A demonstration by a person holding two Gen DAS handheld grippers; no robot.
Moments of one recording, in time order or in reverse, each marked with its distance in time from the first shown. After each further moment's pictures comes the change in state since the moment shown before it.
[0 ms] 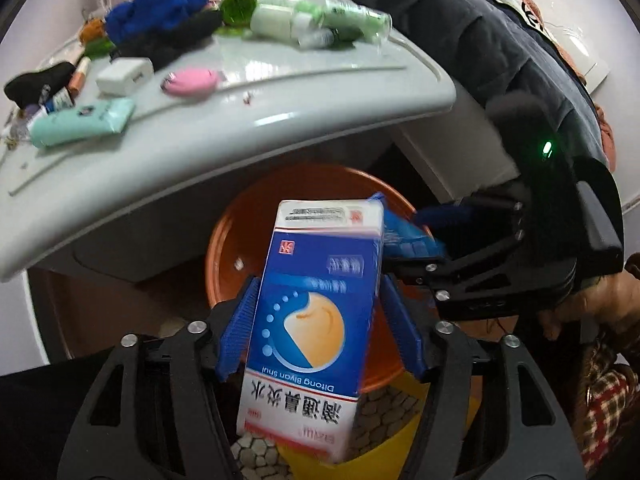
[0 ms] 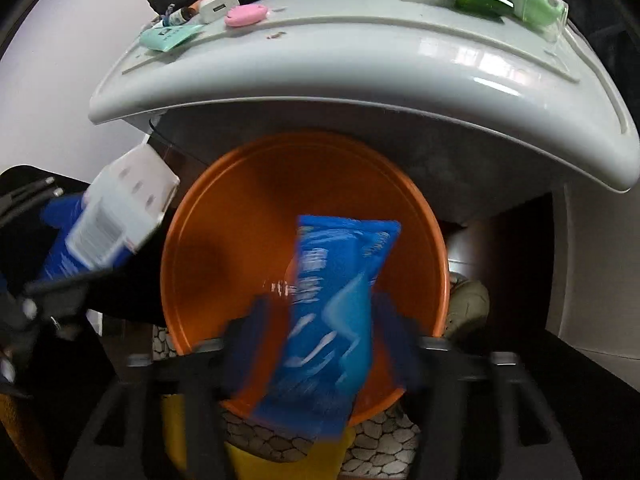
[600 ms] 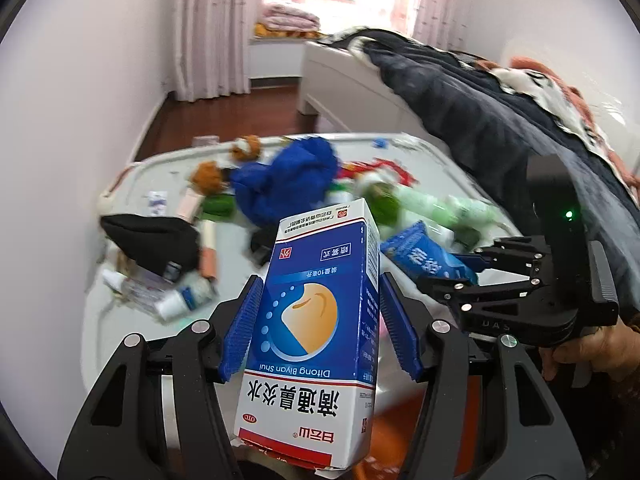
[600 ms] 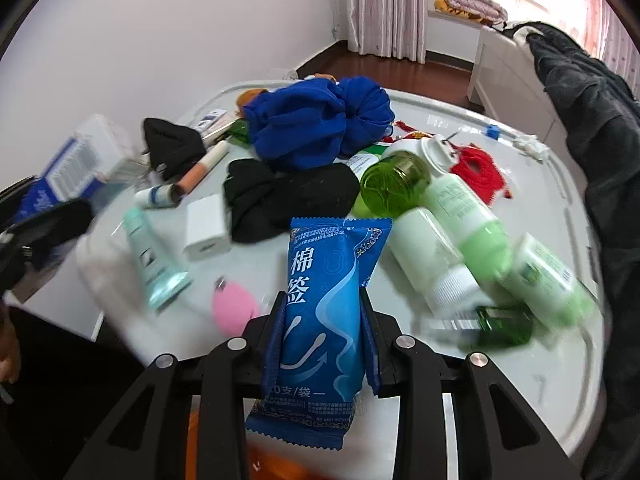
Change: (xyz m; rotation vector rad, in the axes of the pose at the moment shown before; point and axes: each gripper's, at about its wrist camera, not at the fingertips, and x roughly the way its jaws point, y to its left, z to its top) left arm -0.085 0.085 0.119 -0.063 -0.401 0.220; right arm -0.047 0.025 0.163 -0.160 -0.306 -0.030
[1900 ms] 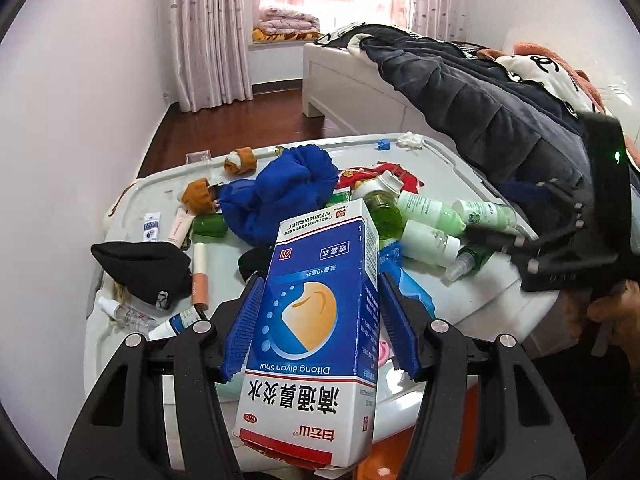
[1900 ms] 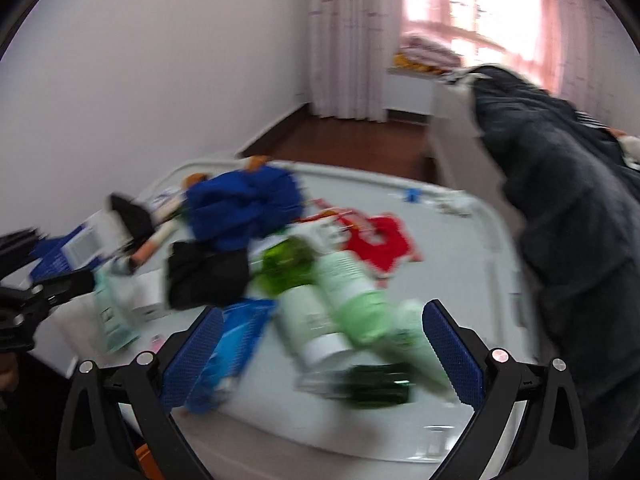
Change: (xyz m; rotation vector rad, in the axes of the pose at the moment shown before) left arm 0.029 -0.017 0.021 0.043 -0.010 0.085; right arm -0.018 -0.064 0.022 0.003 -0.220 -0.057
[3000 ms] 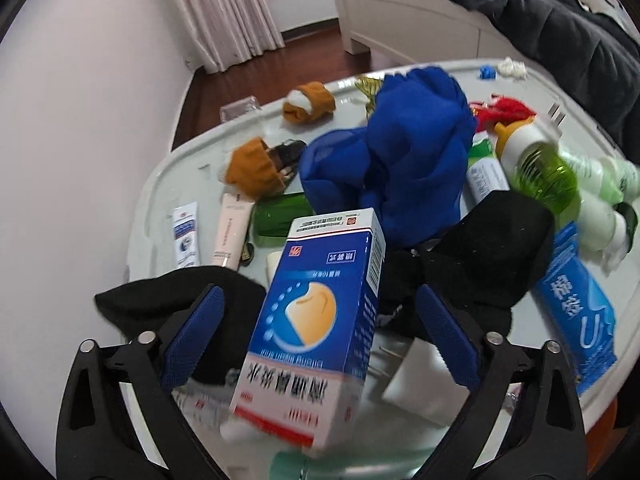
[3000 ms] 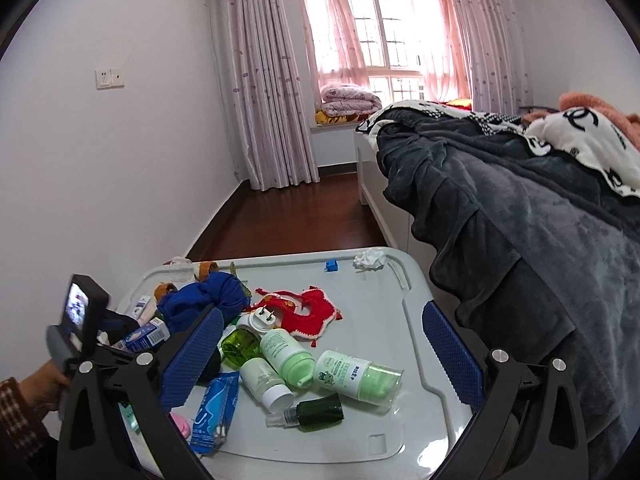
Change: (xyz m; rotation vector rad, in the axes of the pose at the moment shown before) left arm 0.126 0.070 0.030 0.113 0.245 0.218; right arm -0.106 -0.062 0.019 0.291 -0.271 -0.195
